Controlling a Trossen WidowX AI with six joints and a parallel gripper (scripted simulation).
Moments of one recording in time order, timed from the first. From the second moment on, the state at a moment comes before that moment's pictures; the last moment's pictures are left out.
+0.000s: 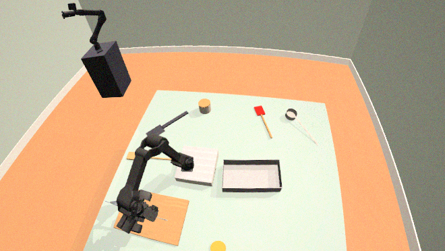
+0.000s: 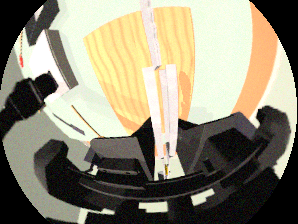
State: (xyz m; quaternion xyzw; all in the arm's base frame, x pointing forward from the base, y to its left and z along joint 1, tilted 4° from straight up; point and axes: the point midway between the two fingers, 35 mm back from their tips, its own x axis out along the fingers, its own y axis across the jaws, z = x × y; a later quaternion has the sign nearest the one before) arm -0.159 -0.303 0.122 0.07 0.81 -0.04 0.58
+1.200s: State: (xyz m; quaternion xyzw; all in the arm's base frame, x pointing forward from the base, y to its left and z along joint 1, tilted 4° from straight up) arm -0.136 -0.310 0.159 0.05 0.96 -0.05 0.28
